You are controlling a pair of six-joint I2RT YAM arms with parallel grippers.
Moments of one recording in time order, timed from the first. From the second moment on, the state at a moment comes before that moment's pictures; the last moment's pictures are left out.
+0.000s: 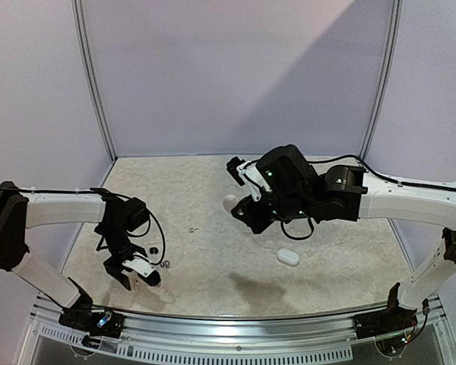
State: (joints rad) left arm -0.54 1.47 0.78 -1.09 0.21 1.50; right arm 1.15 1.55 1.36 -0.48 0.19 0.29
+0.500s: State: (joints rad) left arm -0.53 1.48 0.72 -1.02 0.18 1.68; right arm 1.15 1.56 1.36 -0.48 0.19 0.28
